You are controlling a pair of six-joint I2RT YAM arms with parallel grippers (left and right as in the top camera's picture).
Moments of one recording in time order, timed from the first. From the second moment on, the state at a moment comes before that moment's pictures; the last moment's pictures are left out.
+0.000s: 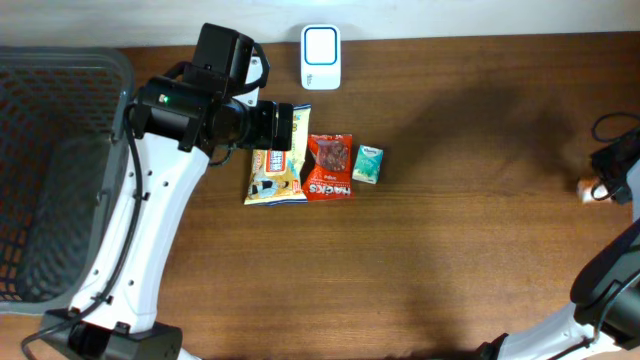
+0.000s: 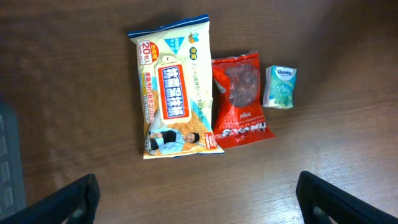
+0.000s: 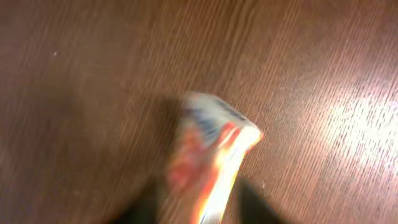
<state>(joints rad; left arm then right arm) -0.33 1.71 1.92 -1.29 0.04 -0.20 -0.63 1.88 1.40 -0.63 0.18 0.57</state>
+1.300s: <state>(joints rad) -0.33 1.71 1.92 -1.29 0.04 -0.20 0.32 2.01 1.39 -0.55 -0.23 0.41</state>
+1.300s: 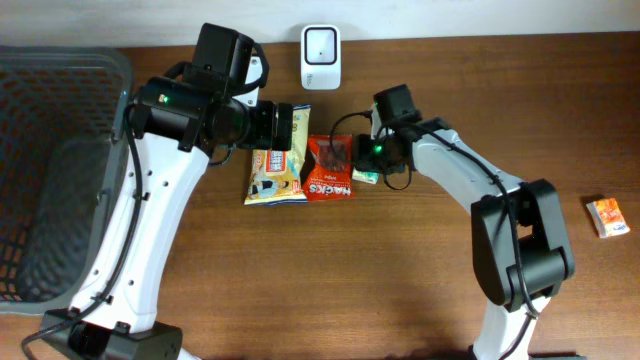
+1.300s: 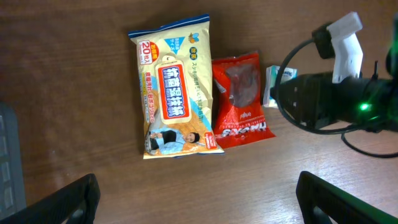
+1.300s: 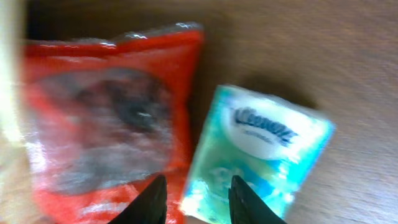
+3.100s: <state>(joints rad) -0.33 1.71 1.92 -1.29 0.04 -0.20 0.00 2.10 1.52 -1.07 -0.42 0.16</state>
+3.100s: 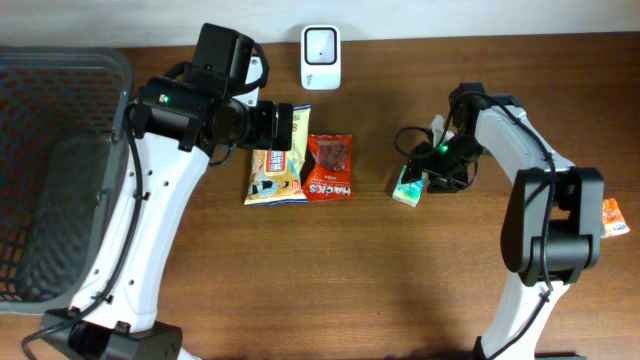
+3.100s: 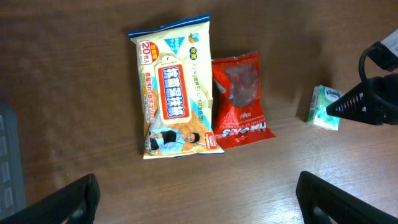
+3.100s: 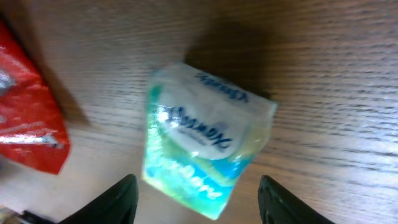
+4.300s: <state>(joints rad) -0.33 1.71 1.92 -1.29 0.04 -0.20 0.27 2.11 1.75 -0.12 0.02 0.05</state>
